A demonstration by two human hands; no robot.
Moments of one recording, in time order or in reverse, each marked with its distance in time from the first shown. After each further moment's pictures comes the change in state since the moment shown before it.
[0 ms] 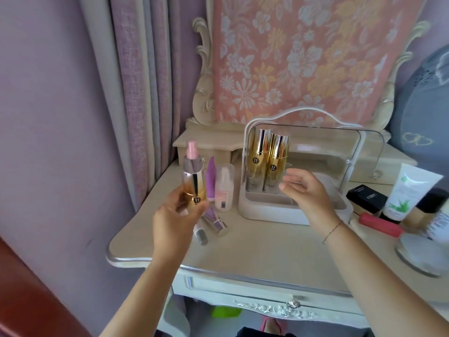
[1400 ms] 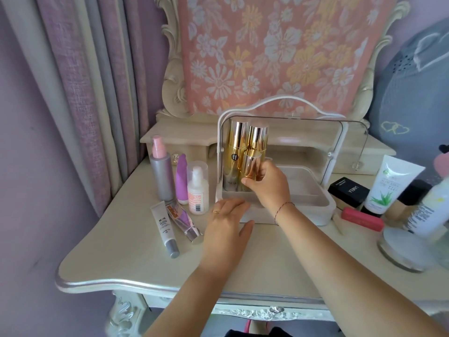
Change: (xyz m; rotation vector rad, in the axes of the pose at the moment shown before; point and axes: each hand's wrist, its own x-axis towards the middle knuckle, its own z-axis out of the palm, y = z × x) left_hand -0.019 -0.003 0.130 0.320 -0.282 0.496; right_hand 0.046 0.020 0.037 -0.487 0.154 -0.018
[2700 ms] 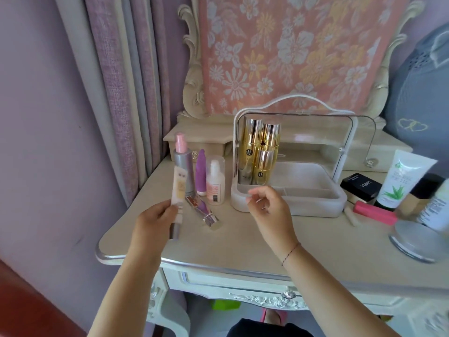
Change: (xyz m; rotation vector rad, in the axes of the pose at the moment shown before) left_hand -0.037 -0.047 -0.127 -0.525 0.203 -0.780; right_hand -0.101 -0.015 0.004 0.439 -0.037 -0.123
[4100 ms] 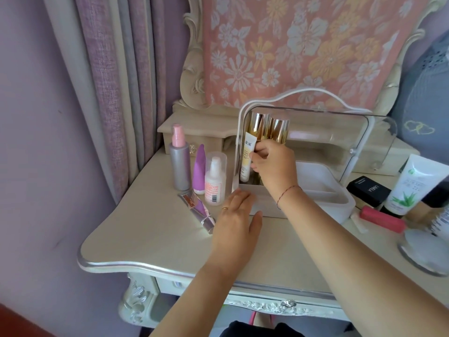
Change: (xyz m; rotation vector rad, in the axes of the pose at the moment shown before) left_hand -0.010 -0.020 0.123 0.503 -0.216 0.706; right_hand 0.108 -0.013 0.011 -0.346 0.053 -0.052
